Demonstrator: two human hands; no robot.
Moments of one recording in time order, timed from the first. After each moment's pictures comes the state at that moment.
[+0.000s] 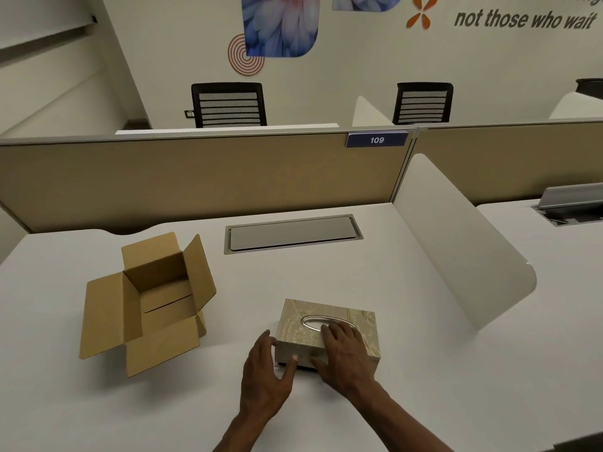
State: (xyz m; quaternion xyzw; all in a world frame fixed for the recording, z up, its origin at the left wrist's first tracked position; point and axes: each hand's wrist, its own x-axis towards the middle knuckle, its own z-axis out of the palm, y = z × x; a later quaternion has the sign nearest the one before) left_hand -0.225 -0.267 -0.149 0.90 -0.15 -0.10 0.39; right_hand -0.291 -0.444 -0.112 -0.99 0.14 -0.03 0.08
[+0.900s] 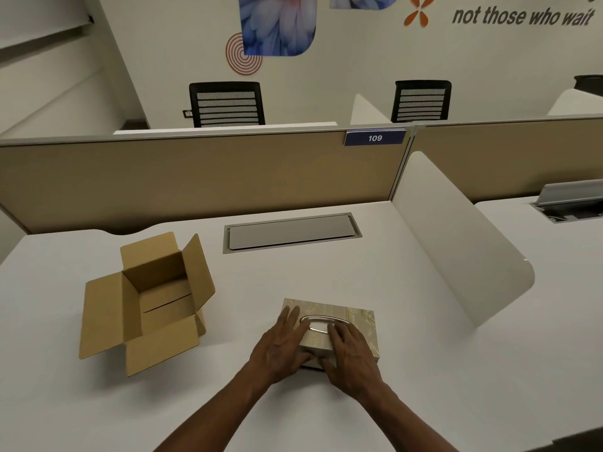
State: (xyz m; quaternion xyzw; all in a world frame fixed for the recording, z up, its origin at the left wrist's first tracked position) left_hand -0.176 -0.297 -0.129 0.88 -0.45 -0.11 0.12; right_hand -0.307 -0.460 -0.138 -0.98 0.15 -0.06 0.11
